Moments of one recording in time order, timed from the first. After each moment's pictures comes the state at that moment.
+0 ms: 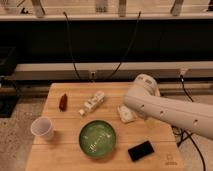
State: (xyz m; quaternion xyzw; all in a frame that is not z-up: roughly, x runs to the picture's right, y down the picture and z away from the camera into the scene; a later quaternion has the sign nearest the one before) arm 0.189 0.137 0.695 -0.25 0.09 -0.24 0.93
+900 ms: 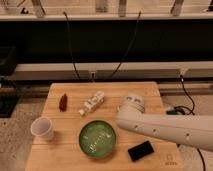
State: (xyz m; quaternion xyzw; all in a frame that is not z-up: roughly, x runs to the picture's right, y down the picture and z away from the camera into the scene) arm 0.155 0.195 0.712 -0.24 0.04 -0.34 0.91
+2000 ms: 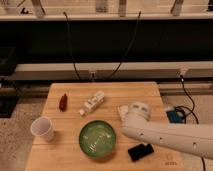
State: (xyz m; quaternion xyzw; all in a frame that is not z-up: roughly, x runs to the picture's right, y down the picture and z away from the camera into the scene) arm 0.153 0.228 0.714 -0.24 -0.02 -0.38 0.89
